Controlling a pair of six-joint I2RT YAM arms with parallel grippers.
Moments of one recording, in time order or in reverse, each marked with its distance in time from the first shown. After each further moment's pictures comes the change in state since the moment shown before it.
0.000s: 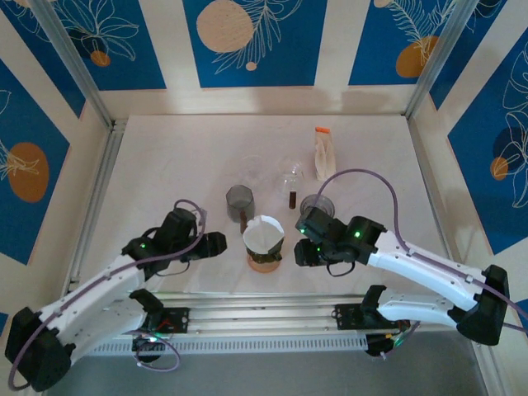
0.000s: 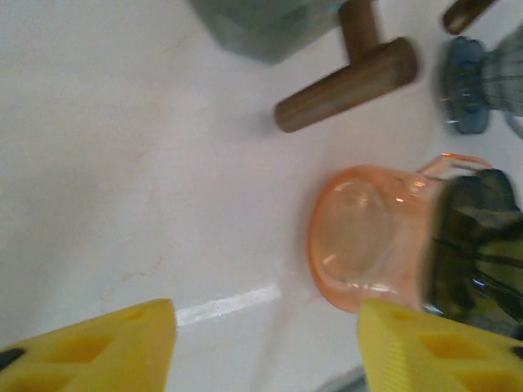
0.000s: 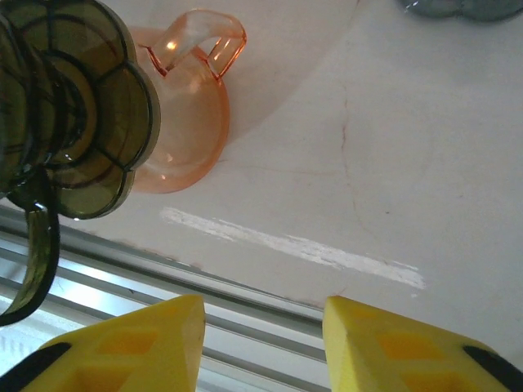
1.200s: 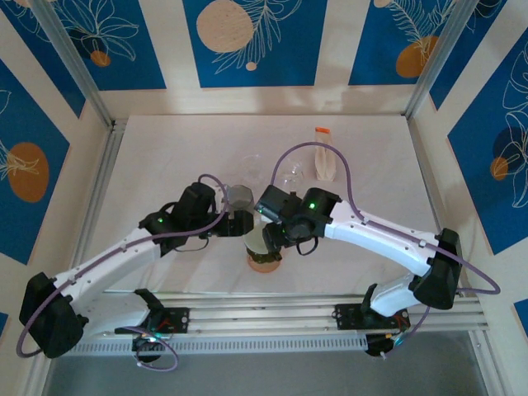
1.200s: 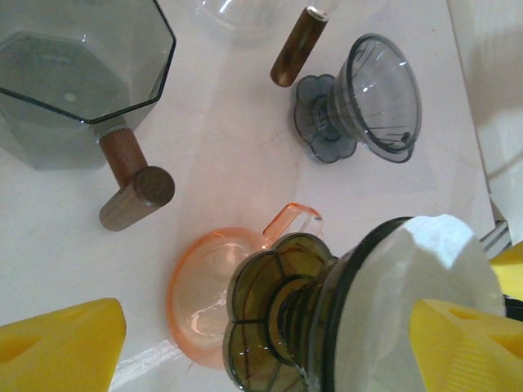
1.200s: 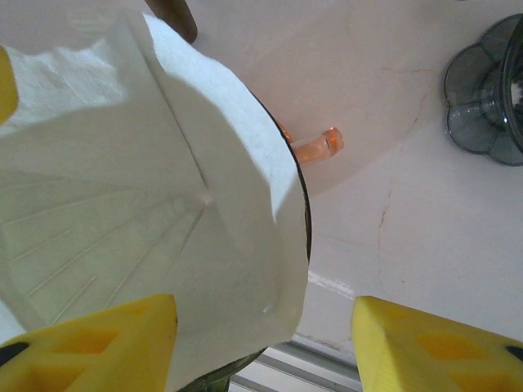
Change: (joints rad) left arm -0.098 0.206 0.294 0.056 0.053 0.076; right arm 0.076 0.381 0.456 -0.154 0.099 -0.146
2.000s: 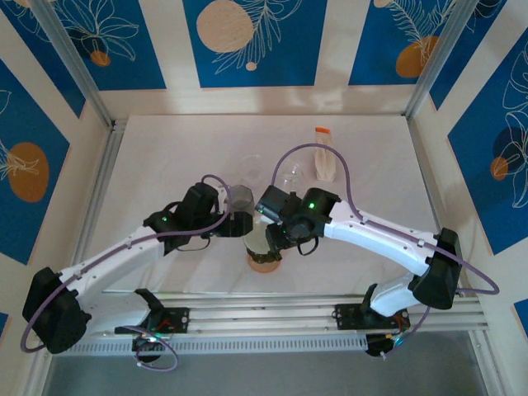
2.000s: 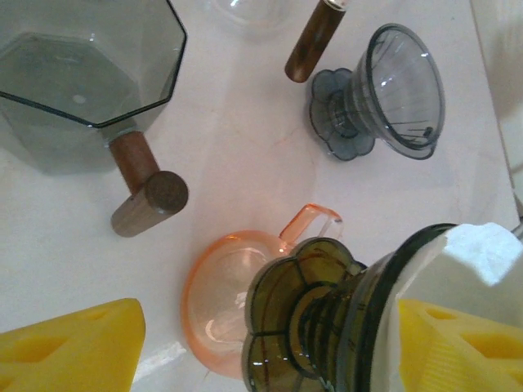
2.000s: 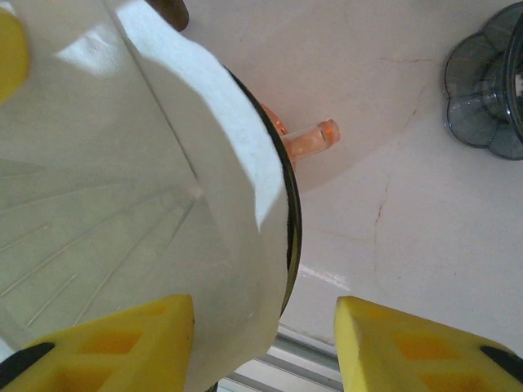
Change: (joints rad) left arm -0.001 0.040 -0.011 0.010 -0.024 0.034; right arm -0.011 0.007 -0.019 -0.003 -0.016 -0.014
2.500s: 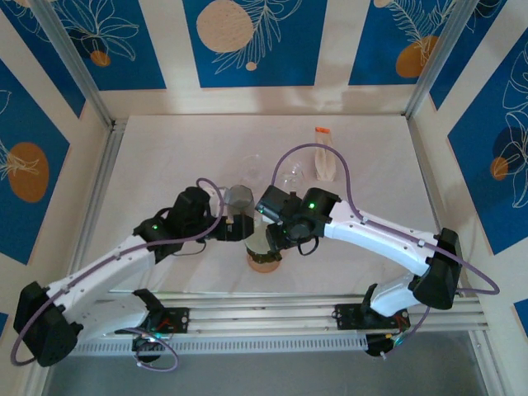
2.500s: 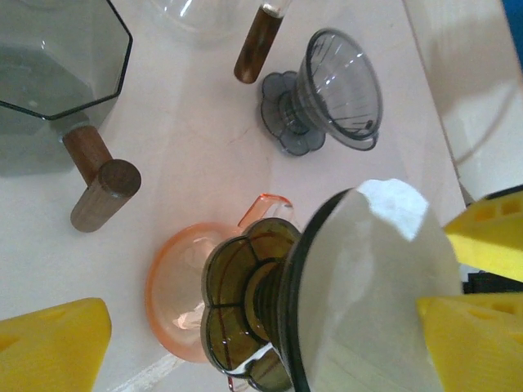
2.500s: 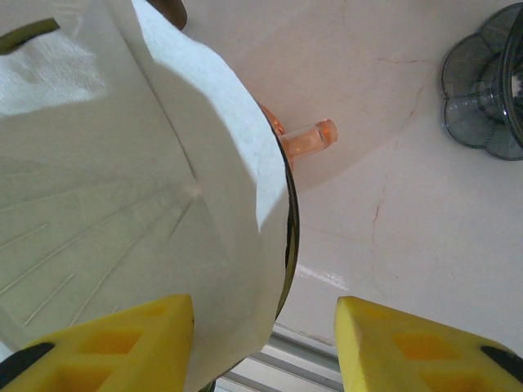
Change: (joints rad) left arm -0.004 -0.089 -0.048 0.047 0.073 -0.006; right arm 0.000 -0.001 0.000 -0.002 0.003 -0.005
